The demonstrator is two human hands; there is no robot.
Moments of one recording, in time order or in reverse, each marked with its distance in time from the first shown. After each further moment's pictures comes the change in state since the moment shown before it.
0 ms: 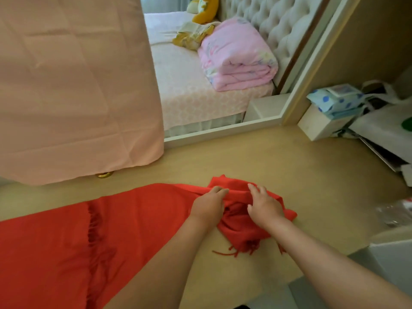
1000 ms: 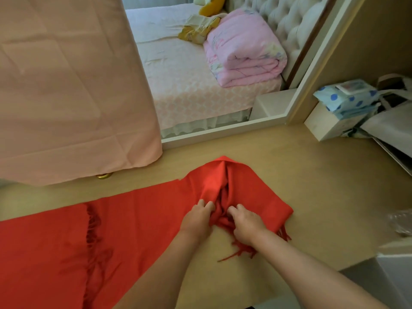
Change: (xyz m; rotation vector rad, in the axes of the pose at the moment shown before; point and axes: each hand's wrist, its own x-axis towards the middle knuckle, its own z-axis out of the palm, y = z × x) left_hand -0.011 -0.023 0.029 0.045 -0.114 -0.179; right_hand -0.009 -0.020 0.017 -0.114 -0.235 -0.289
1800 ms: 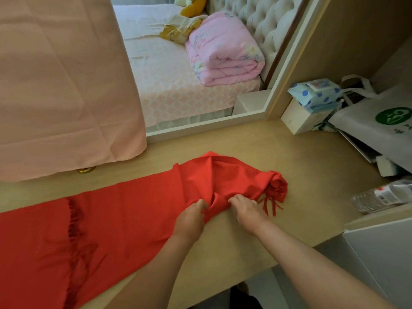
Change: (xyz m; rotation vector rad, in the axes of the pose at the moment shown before) left_hand -0.033 0.021 0.021 -0.171 0.070 0.013; right_hand -0.026 0.047 0.015 -0.005 0.161 -0.027
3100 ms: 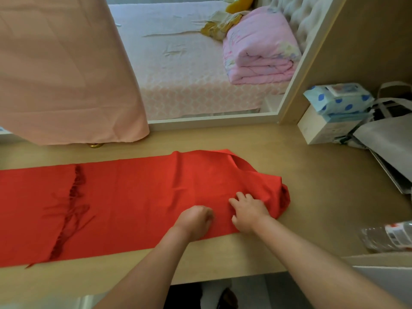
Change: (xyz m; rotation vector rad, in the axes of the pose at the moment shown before) left_hand 0.016 0.090 0.054 0.153 -0.104 -0.051; right_hand 0.001 0.082 -0.034 -0.262 -0.218 -0.142
